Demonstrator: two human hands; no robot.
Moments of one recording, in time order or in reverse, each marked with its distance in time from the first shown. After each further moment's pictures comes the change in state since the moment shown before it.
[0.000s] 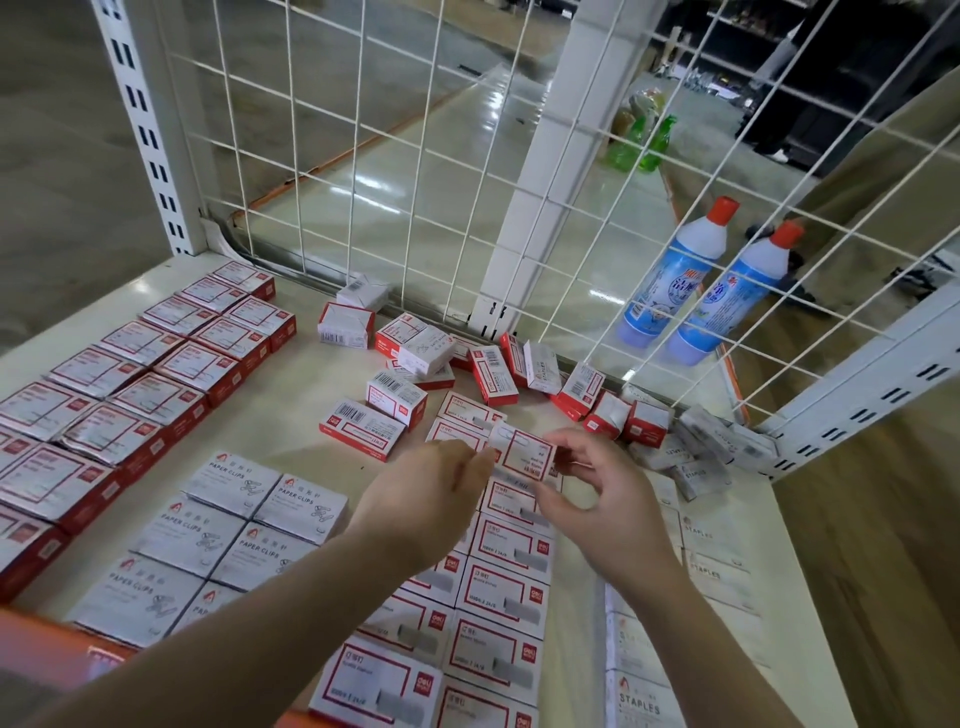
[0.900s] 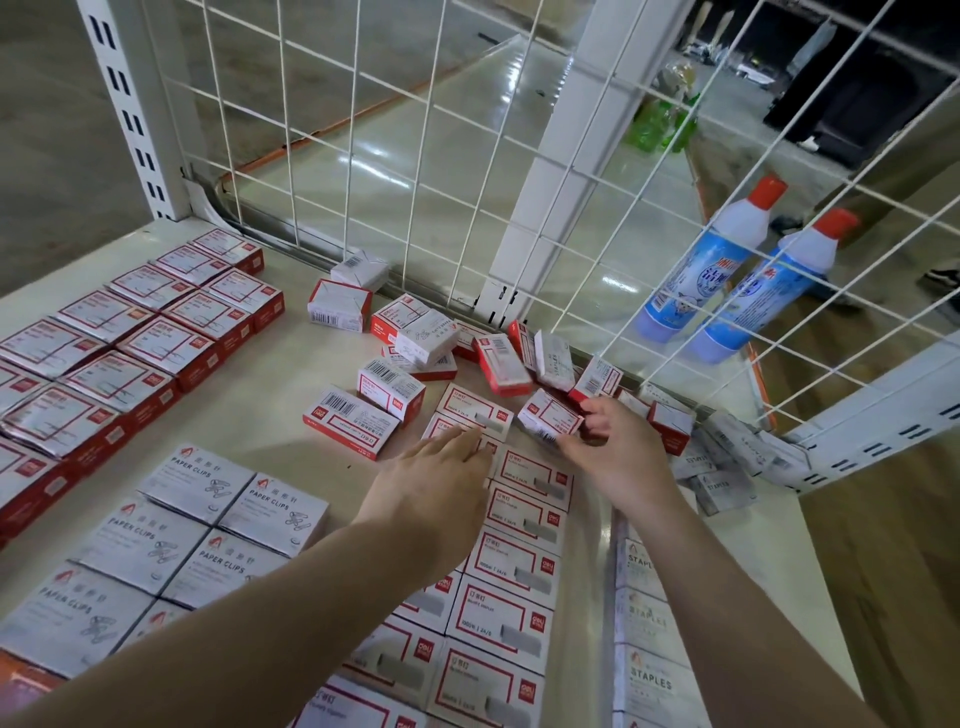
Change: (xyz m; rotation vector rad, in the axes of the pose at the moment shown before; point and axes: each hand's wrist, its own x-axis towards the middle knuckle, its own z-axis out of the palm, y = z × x) left_hand 0.024 -0.006 0.014 0.415 -0.112 0.144; right_hand 0.076 0.037 0.001 -0.259 0.003 0.196
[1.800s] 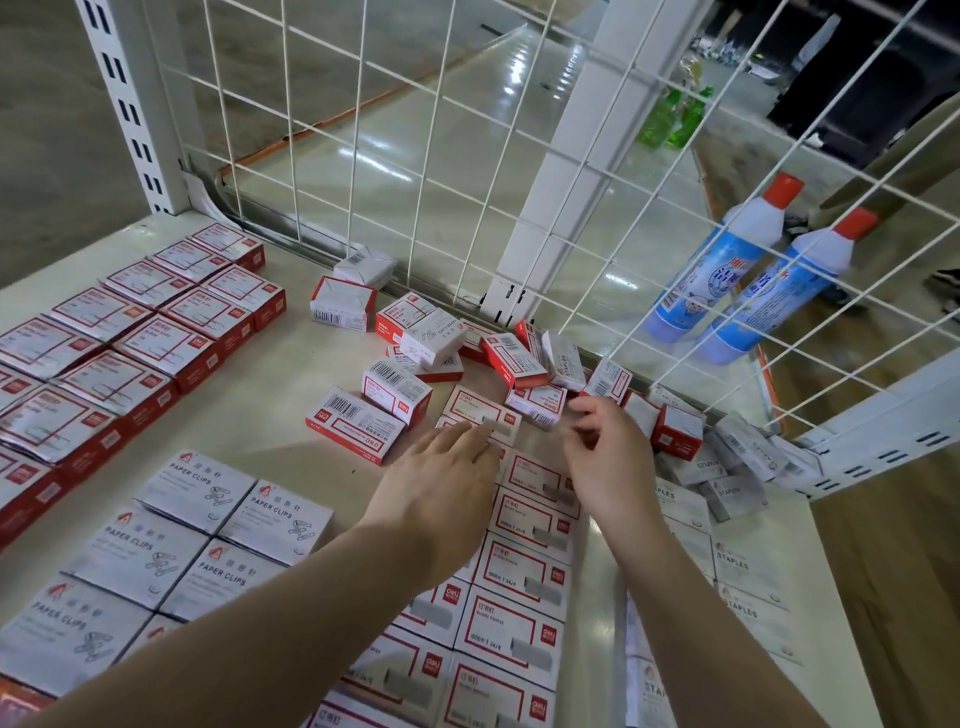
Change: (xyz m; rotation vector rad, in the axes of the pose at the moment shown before) left_hand 0.007 -0.005 0.004 0.063 0.047 0.033; right_hand 0.000 -0.009 0.023 -0.018 0.142 -0.036
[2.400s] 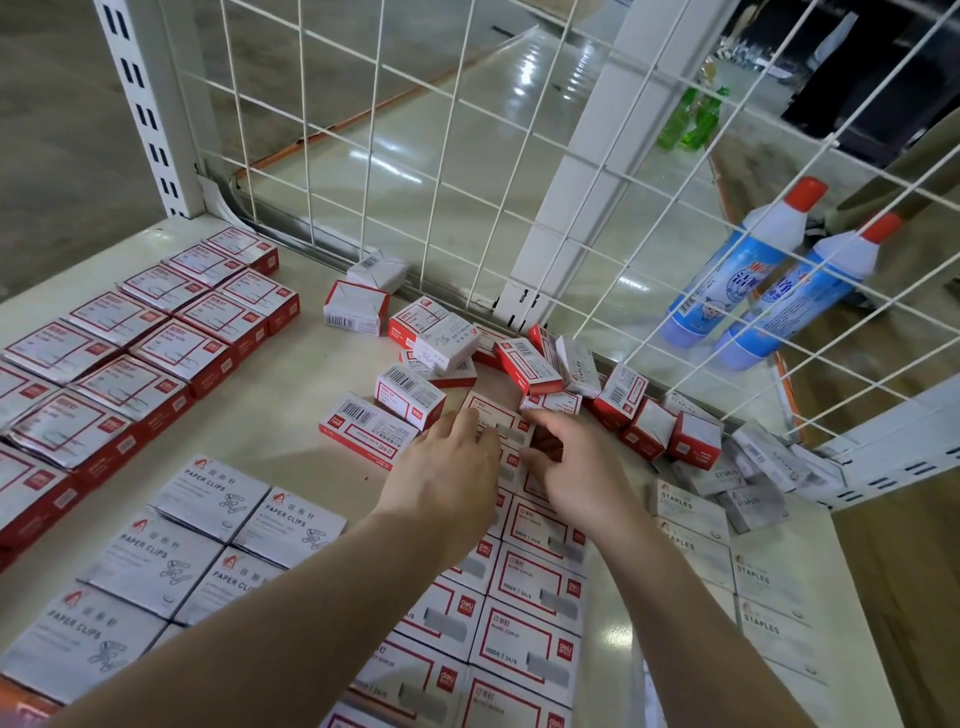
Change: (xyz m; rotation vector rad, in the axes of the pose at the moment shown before) left_hand 0.015 -0.004 -0.006 -0.027 0.000 -0.148; right_hand -0.003 -0.025 0.011 -0.012 -0.315 -0.091
